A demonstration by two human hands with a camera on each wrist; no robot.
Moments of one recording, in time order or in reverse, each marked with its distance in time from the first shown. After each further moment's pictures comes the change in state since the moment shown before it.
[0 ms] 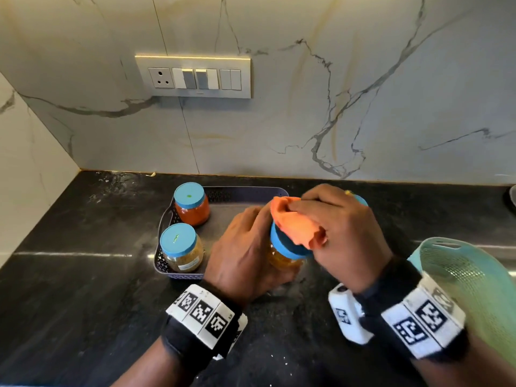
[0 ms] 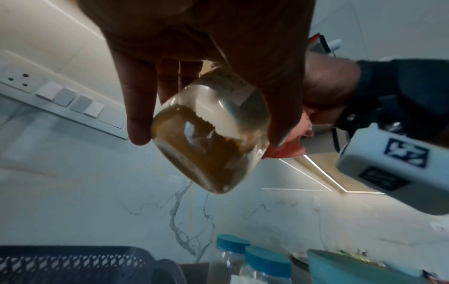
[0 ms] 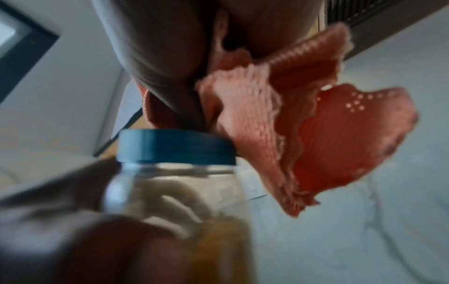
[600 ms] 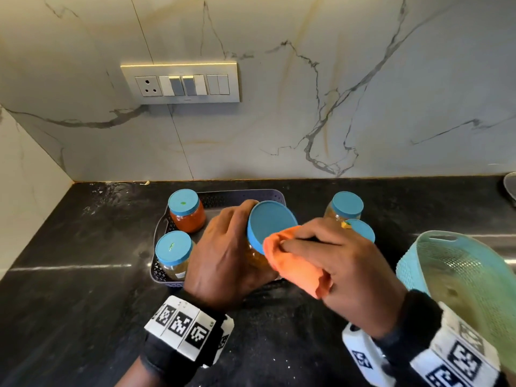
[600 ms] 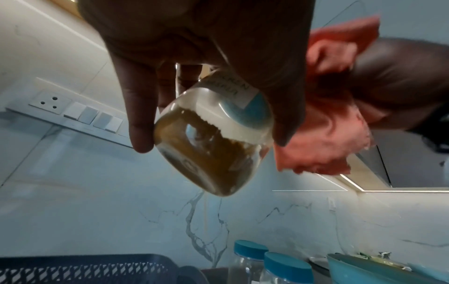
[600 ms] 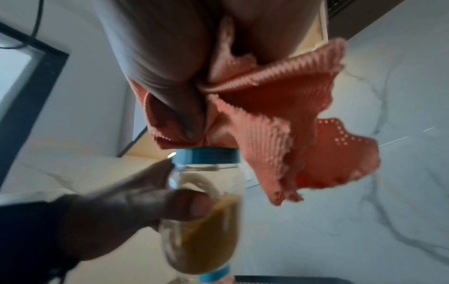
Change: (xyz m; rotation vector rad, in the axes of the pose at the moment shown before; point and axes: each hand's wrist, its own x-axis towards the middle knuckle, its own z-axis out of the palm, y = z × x) left_hand -0.002 -0.010 -0.015 0.046 0.018 -0.006; right_hand -0.037 -0.004 -0.005 0.072 -0.097 -0.055
